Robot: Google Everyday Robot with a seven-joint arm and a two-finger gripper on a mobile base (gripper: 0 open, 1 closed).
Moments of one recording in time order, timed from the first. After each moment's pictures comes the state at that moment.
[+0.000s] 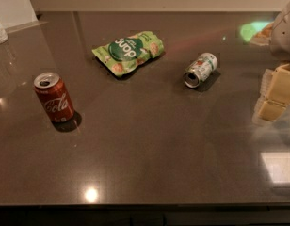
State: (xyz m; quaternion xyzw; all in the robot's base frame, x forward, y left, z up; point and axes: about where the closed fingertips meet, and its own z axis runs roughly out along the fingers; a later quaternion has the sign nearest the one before) arm 0.438 -0.217 0.976 -0.60 0.78 -0.03 0.16
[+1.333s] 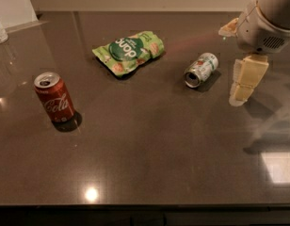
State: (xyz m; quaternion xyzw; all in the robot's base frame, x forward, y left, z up) arm 0.513 -0.198 0.951 -0.67 0.72 -0.04 0.18
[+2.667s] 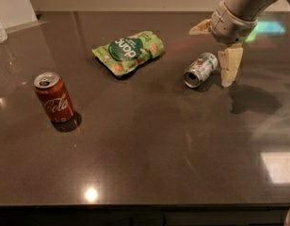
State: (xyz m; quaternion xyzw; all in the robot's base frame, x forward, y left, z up) arm 0.612 -0.184 0.907 -0.81 0.57 -0.02 0.16
